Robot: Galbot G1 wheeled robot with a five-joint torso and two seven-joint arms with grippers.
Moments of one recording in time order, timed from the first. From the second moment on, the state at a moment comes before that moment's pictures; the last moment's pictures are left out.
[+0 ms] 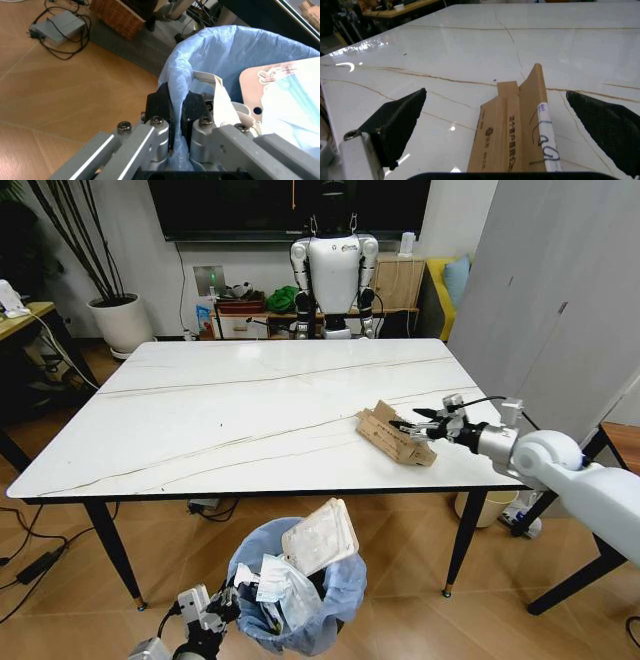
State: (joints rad) left arm 1.89 -1.25 -0.42 -2.19 -0.77 0.08 -0.19; right arm -0.34 0.59 -0.36 1.43 1.21 -0.19 -0.50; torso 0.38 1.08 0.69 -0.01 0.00
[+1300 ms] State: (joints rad) left arm 1.87 -1.26 -0.43 -2.17 -0.79 0.08 -0.20; right arm -0.17 0.72 -0.54 1.22 1.16 -0.17 -0.56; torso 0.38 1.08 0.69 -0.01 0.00
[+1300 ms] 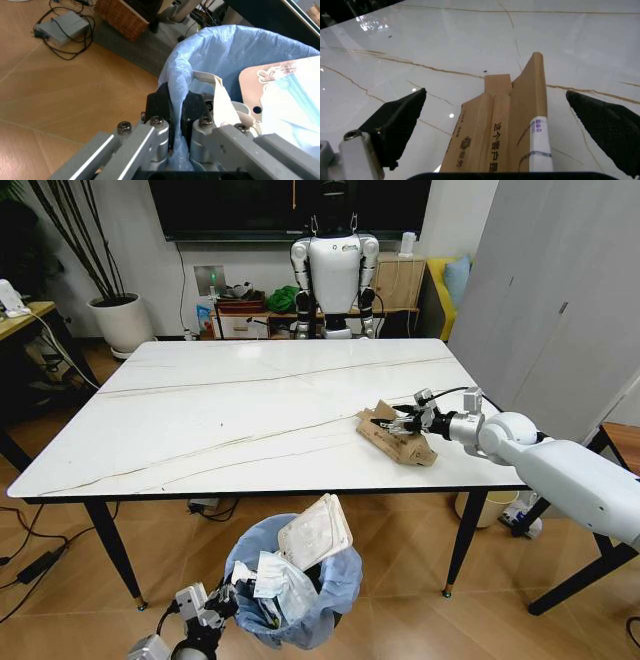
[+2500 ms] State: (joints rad) left arm 1.86 -1.25 -0.43 -2.16 -0.80 0.08 -0.20; right arm -0.12 0.74 -0.57 1.18 1.15 -0.17 -0.57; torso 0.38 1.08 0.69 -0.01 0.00
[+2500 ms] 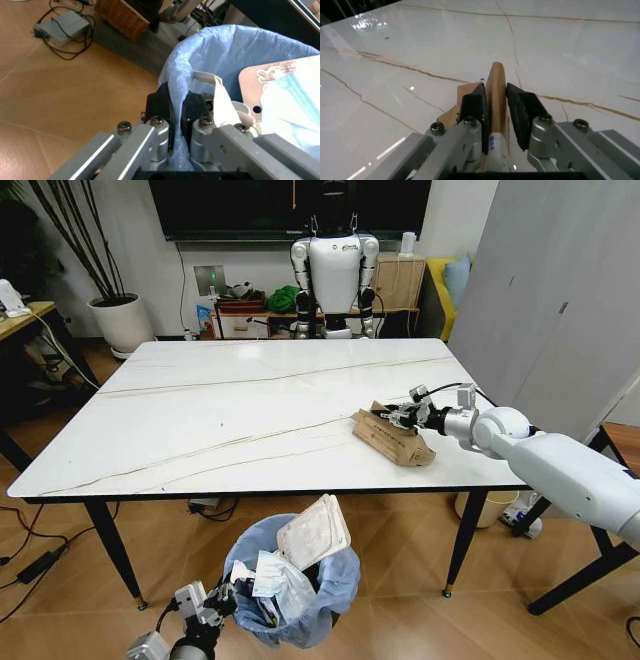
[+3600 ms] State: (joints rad) left arm 1.83 -1.20 -0.36 -2.16 -0.80 0.07 -0.20; right arm -0.47 0.31 -0.11 2.07 1.26 -0.21 -0.43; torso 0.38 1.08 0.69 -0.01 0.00
